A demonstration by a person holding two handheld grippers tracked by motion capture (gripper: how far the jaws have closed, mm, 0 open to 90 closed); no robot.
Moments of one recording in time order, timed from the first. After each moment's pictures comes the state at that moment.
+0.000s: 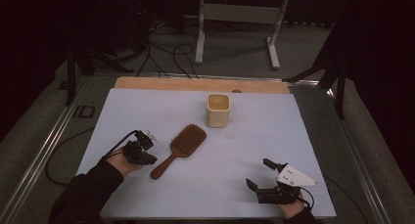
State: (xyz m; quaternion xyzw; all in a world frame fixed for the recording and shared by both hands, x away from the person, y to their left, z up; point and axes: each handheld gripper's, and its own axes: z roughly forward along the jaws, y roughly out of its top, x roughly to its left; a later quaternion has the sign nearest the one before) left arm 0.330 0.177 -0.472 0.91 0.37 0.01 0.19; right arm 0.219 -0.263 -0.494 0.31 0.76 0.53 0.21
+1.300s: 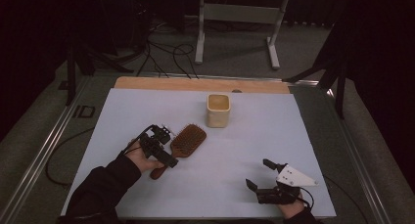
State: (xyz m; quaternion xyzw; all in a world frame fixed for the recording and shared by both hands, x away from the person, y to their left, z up) left arm 0.345 0.123 -0.466 0.90 0.40 0.04 0.16; right arm 0.219 -0.263 -0.495 0.31 0.76 0.52 0.21
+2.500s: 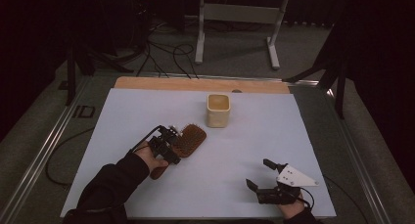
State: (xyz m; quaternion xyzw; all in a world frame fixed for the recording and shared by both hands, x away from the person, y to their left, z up) left arm 0.355 0.108 -0.482 0.91 0.40 0.01 0.14; right arm 0.219 -0.264 -0.495 0.31 0.76 0.53 0.21
